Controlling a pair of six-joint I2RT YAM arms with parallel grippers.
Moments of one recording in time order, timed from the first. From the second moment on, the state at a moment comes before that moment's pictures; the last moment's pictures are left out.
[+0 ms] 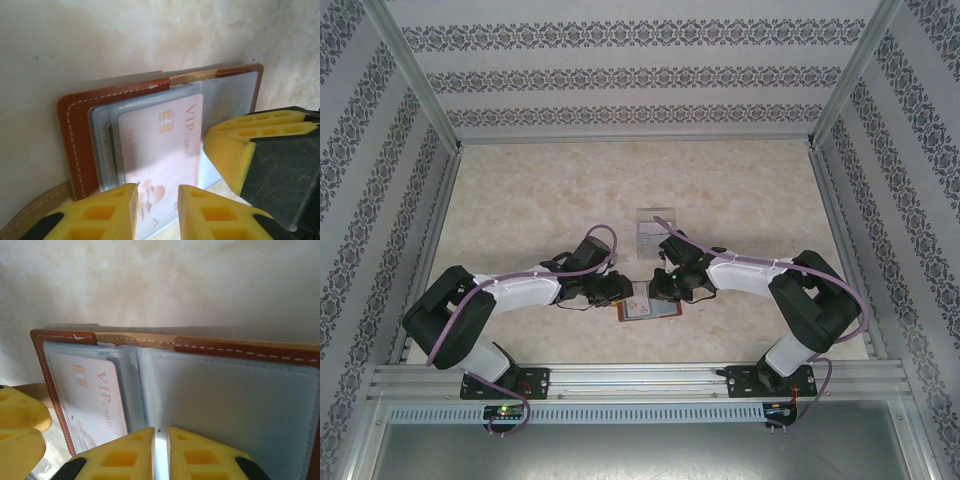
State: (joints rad) left arm -0.67 1.52 0.67 -0.10 0.42 -0.97; right arm 0.70 1.61 0.77 -0.32 -0.38 0.81
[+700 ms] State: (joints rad) left arm -0.68 1.59 0.70 -0.11 0.41 -0.97; right arm 0.71 1.54 0.77 -0.34 -0.37 0.81
